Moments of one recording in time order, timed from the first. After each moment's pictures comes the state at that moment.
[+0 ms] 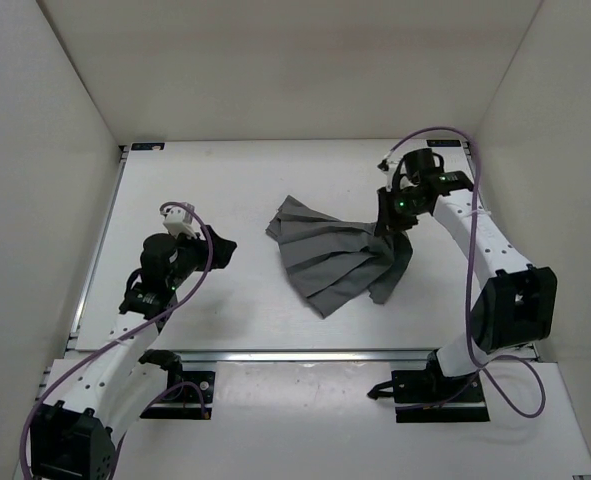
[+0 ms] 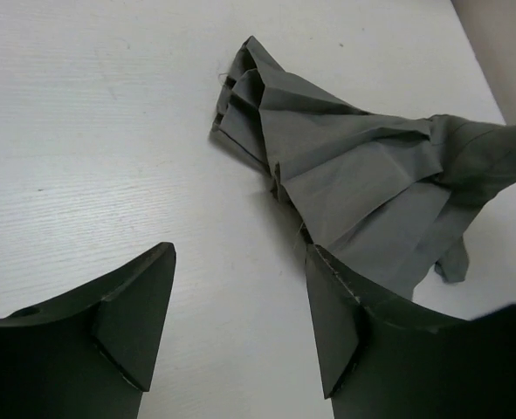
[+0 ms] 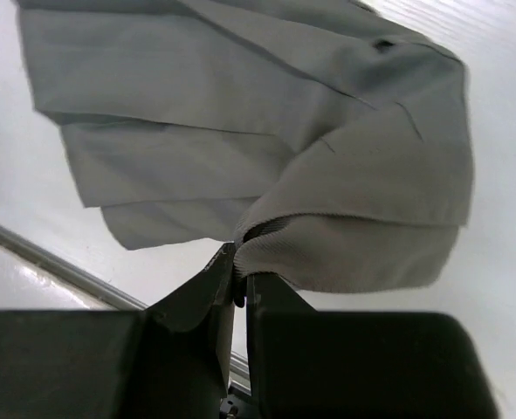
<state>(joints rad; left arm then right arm) -0.23 0.80 0.49 0.01 0.20 -0.41 0.19 1.53 1.38 -0.92 -0.33 0.01</state>
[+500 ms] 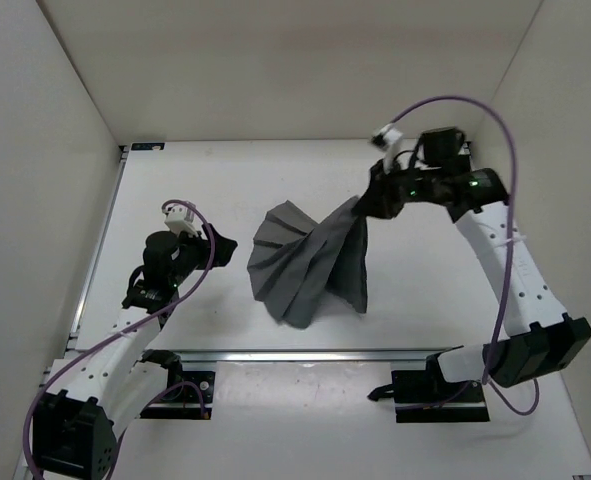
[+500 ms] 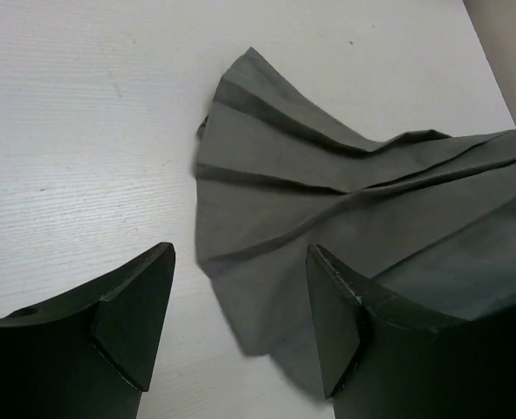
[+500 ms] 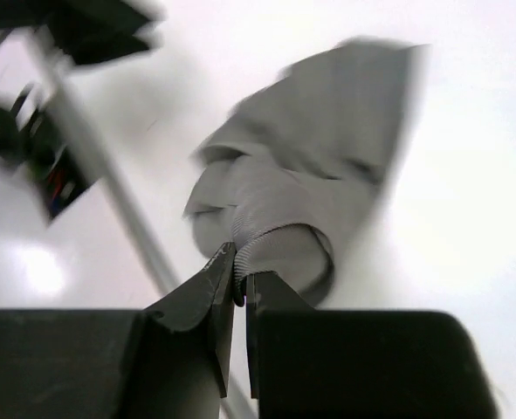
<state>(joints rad) -0.23 0.85 0.48 0.05 0.21 -0.41 0.35 1.37 1.55 -0.93 -0.75 -0.18</state>
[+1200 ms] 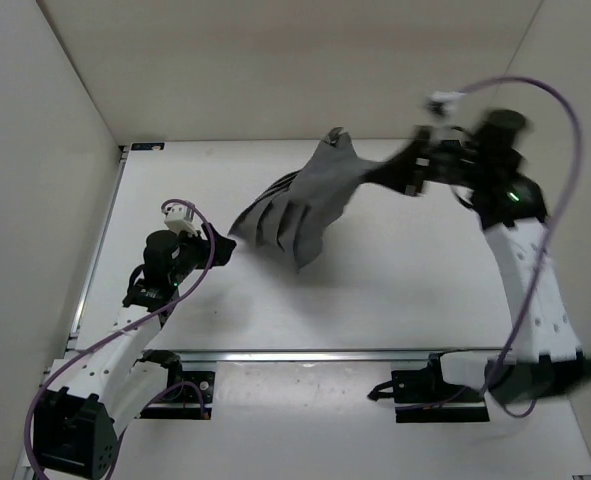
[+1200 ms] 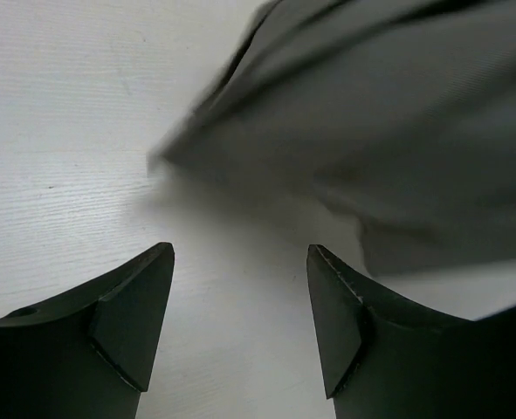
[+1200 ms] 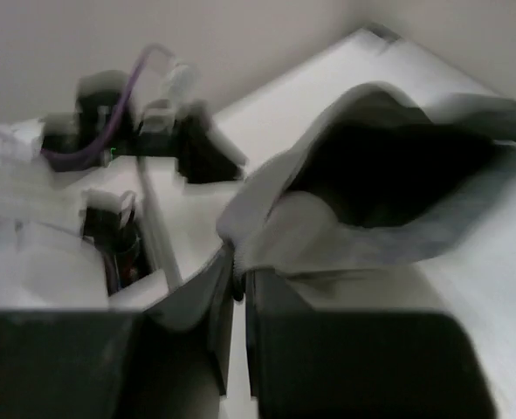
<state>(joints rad) -0.22 0.87 0.48 0.05 0.19 -0.41 0.23 1.33 1.67 -0.63 -1.06 0.05</state>
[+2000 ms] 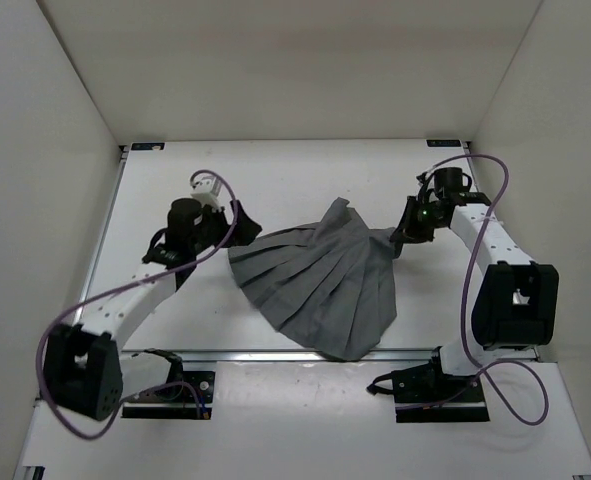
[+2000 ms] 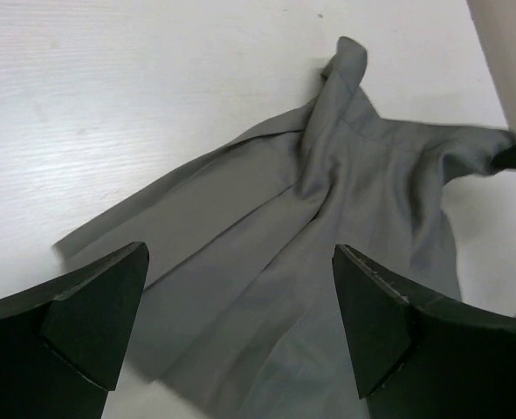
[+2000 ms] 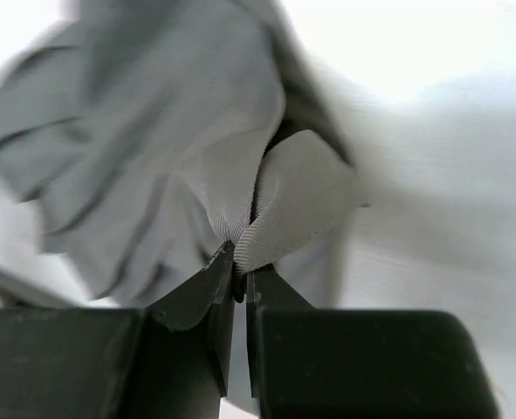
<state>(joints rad) -0.29 1.11 0.67 0.03 0.24 -0.42 -0.01 1.53 1.14 -0.66 -0.47 0.25</state>
